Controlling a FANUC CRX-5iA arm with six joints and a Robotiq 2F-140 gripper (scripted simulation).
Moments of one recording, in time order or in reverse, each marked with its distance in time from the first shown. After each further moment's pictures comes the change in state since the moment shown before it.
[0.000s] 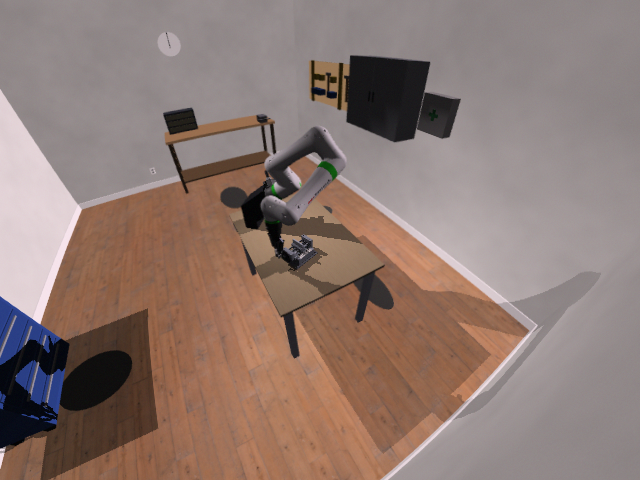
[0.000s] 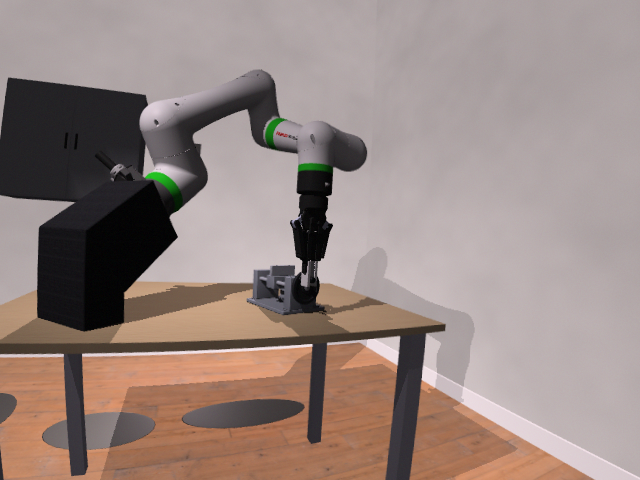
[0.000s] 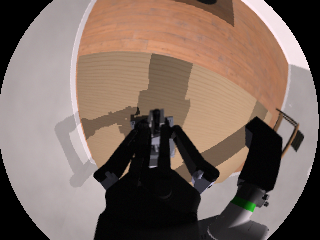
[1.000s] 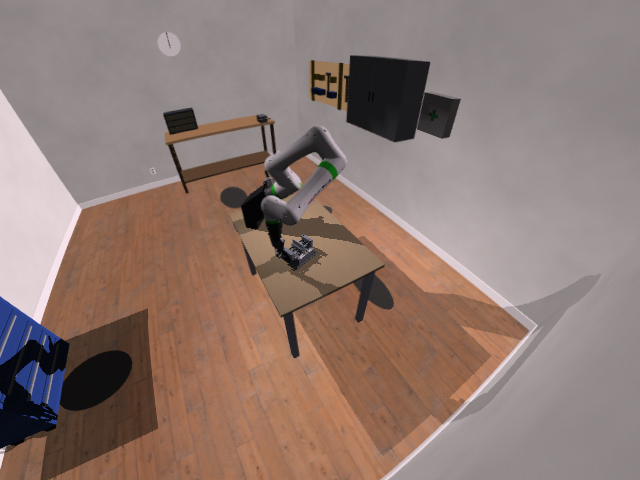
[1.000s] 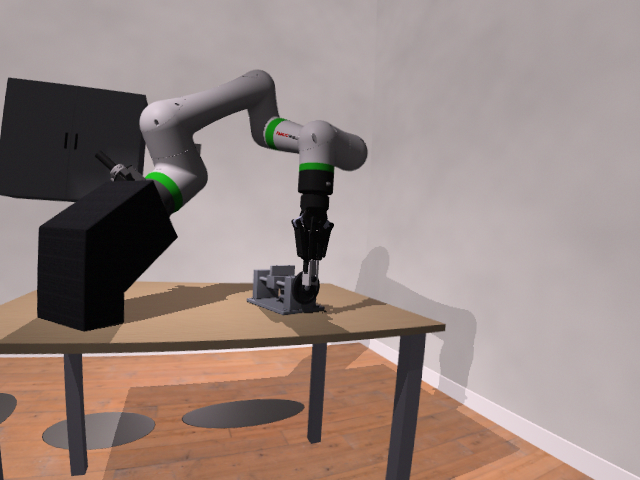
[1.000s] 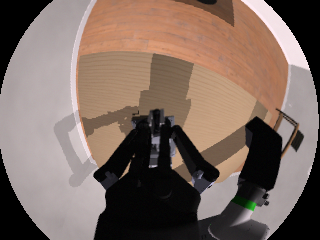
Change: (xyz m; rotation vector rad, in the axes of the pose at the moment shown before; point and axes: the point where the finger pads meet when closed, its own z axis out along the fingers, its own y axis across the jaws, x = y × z) arm 0.000 -0.004 -0.002 0.000 0.000 0.000
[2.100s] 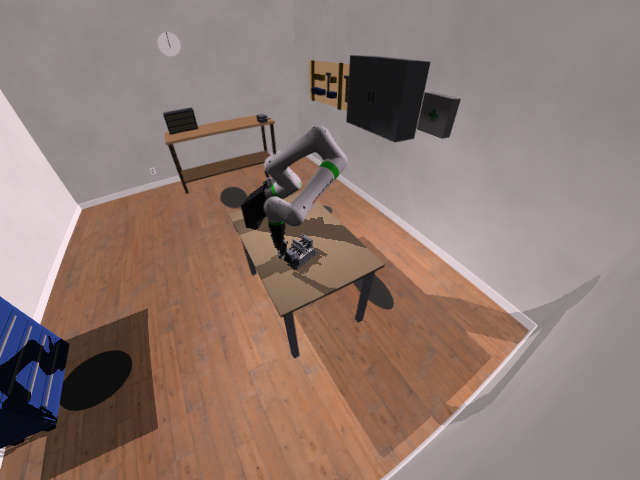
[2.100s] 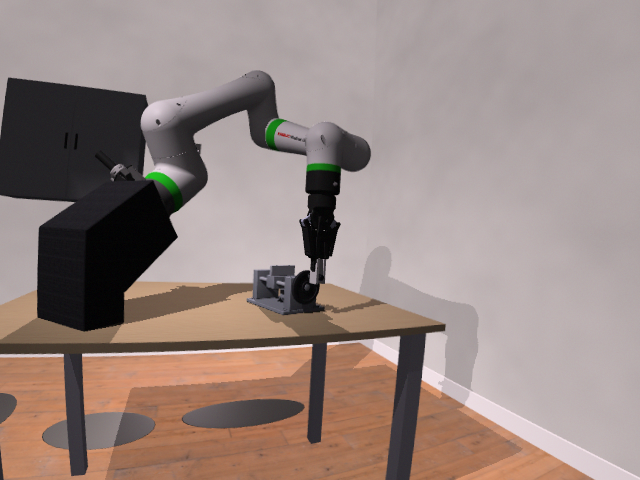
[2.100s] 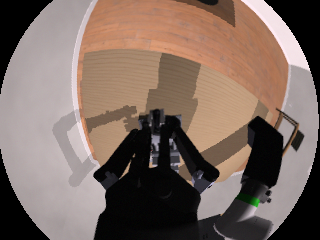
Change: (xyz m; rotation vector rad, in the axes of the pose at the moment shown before) arm 0.000 -0.025 -0.003 0.000 0.000 0.000
